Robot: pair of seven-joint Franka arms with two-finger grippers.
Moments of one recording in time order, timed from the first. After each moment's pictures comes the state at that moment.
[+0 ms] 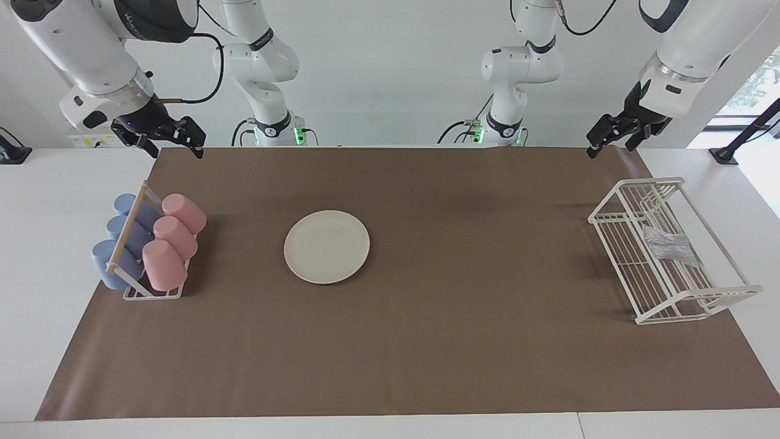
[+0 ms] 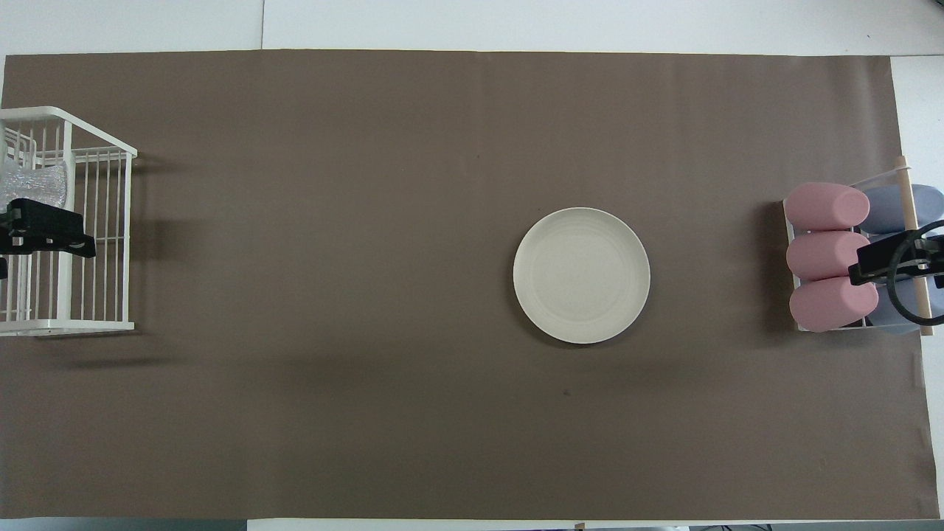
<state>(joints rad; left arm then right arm) -0.06 -0.07 0.02 -1.61 -0.03 1.47 -0.19 -0.04 -0.06 -0.06 -1.66 0.01 1.44 -0.04</state>
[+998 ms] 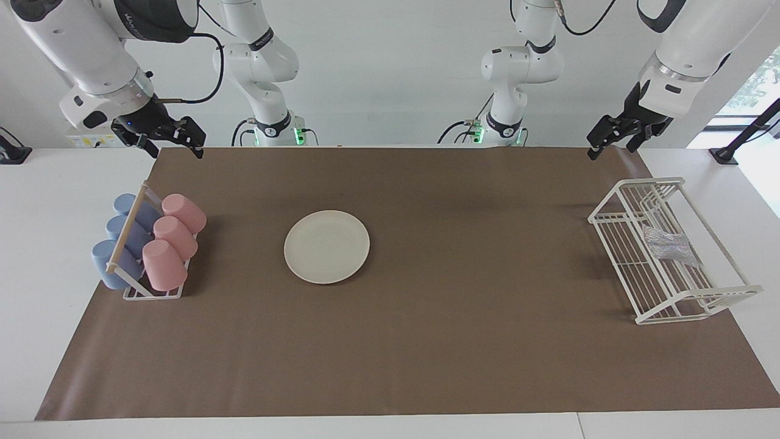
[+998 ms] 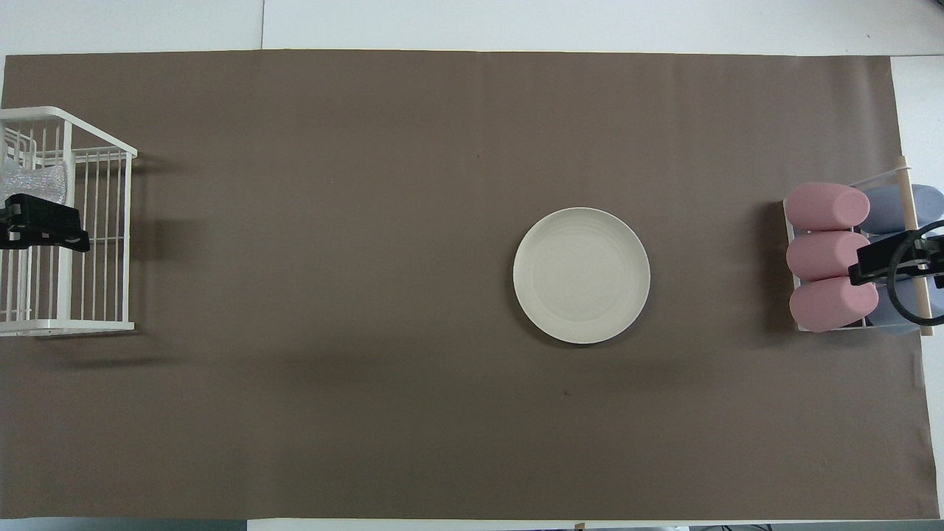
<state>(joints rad) -0.06 -0.06 0.01 -1.61 0.05 1.50 -0.21 -0.04 -0.06 -0.06 -1.66 0.01 1.44 -0.04</state>
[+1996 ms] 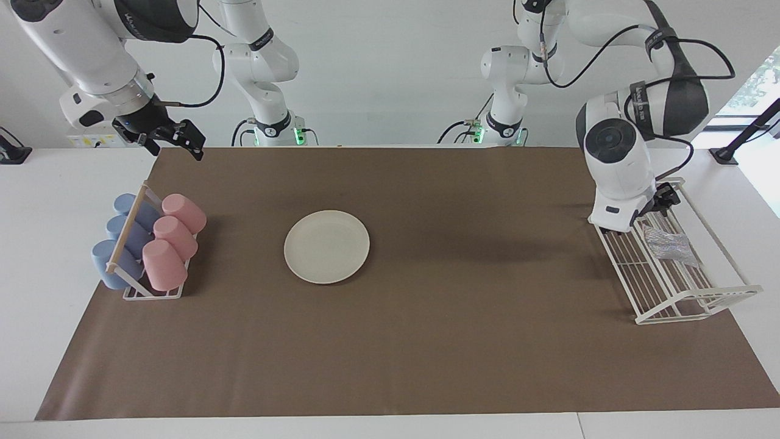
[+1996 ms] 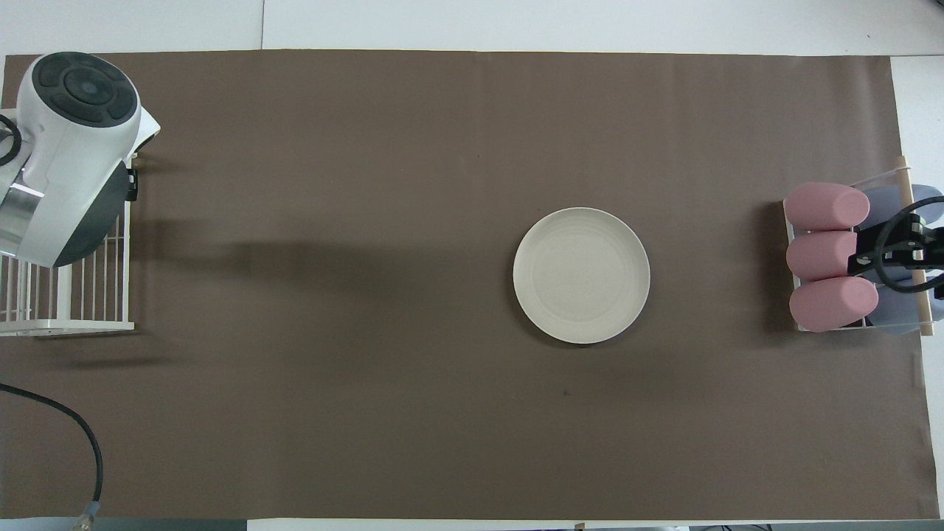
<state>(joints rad) -0.15 0.28 0.00 -1.68 0.78 1.76 -0.40 -0.04 -0.06 -0.06 -1.67 0.01 1.44 0.32</state>
